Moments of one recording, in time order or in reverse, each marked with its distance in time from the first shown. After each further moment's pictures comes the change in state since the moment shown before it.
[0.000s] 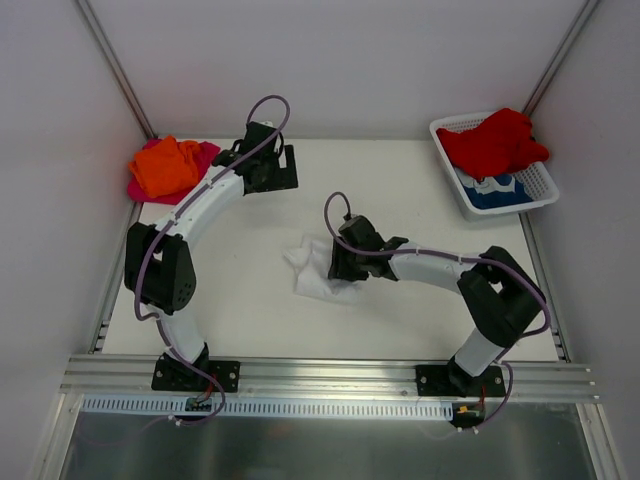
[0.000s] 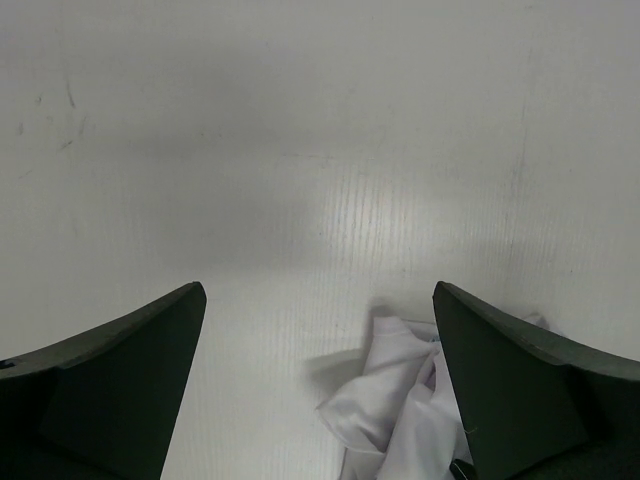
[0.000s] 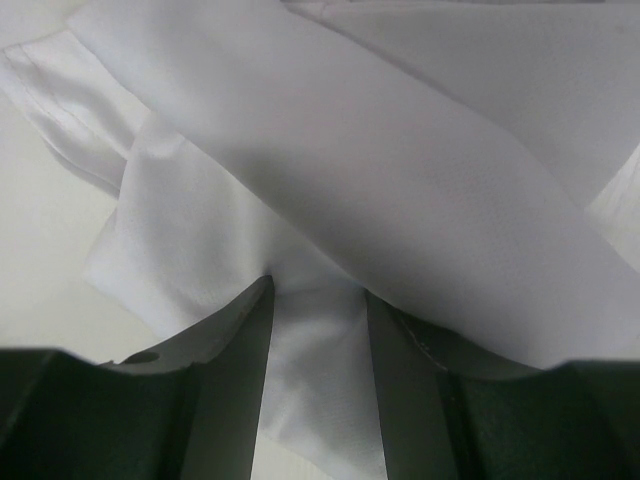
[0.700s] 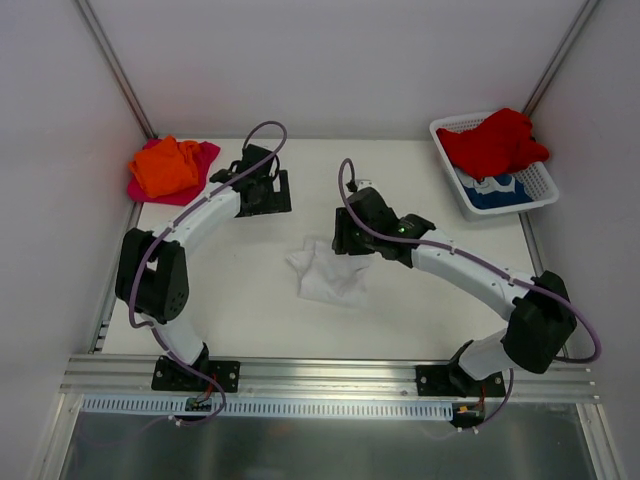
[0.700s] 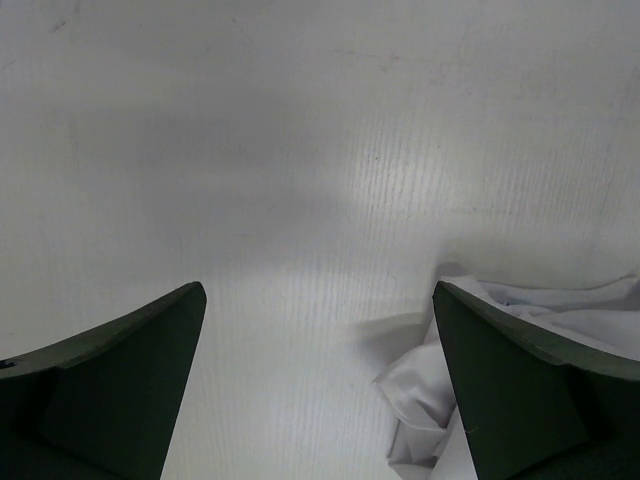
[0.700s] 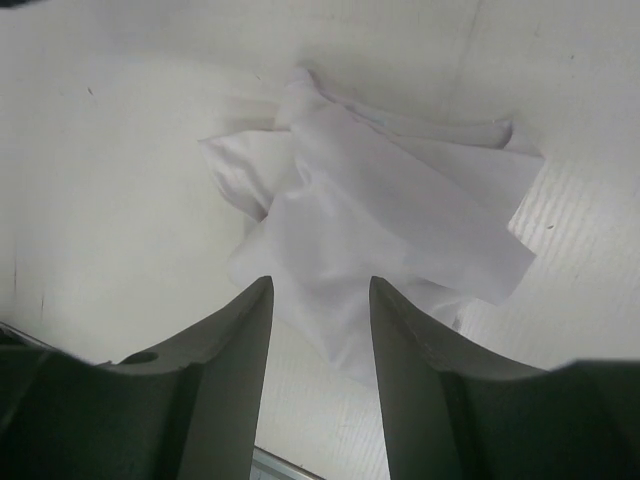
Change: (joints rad) left arm 0.006 -0.091 -0.227 0.024 0.000 -0.011; right arm 0.044 -0.200 0.224 -0.303 0.143 -0.114
